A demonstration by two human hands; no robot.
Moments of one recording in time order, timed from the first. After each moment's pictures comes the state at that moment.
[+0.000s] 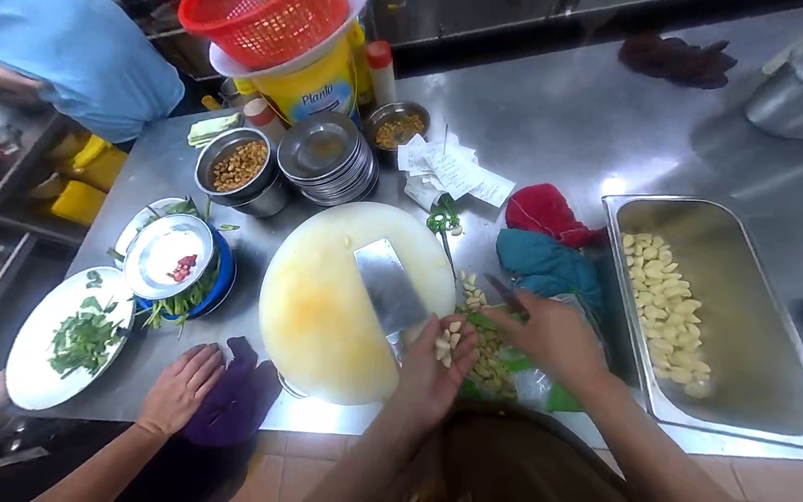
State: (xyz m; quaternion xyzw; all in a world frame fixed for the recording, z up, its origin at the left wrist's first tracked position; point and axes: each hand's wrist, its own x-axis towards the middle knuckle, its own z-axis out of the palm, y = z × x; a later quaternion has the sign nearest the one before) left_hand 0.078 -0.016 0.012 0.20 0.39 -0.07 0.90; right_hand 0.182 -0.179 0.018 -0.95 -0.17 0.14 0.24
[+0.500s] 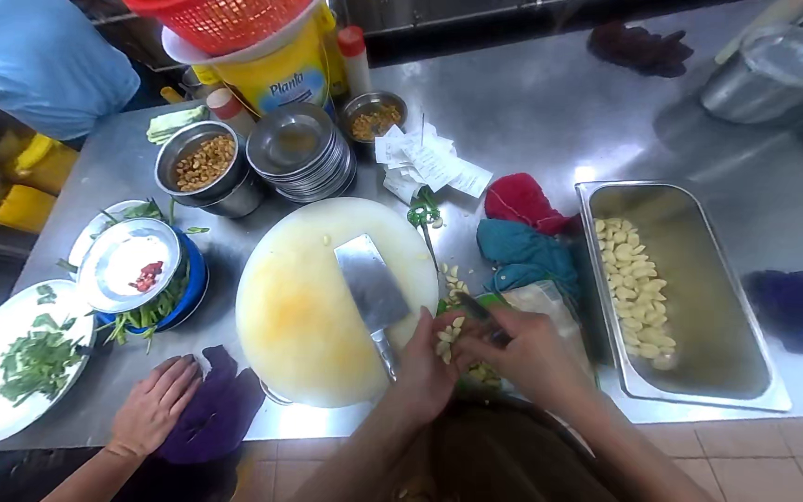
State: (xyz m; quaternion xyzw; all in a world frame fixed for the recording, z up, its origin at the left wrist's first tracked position) left_hand 0.080 -0.026 0.009 0.25 0.35 -0.12 0.90; right_hand 0.147 -0.180 0.030 -0.89 -0.23 0.15 0.37
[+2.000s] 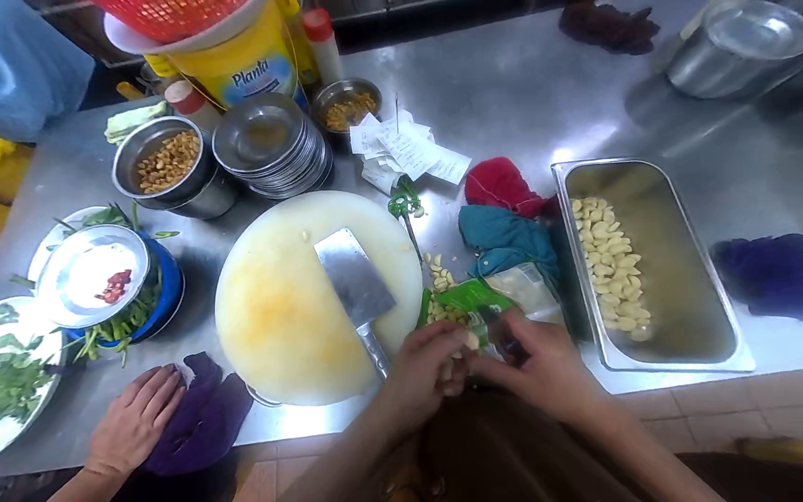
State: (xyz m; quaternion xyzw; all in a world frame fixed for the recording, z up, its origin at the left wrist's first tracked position) left_hand 0.067 -0.022 0.028 0.39 0.18 -0.20 0.88; right_hand 0.126 -0.216 0.024 -0.85 -0.28 0.09 0.44
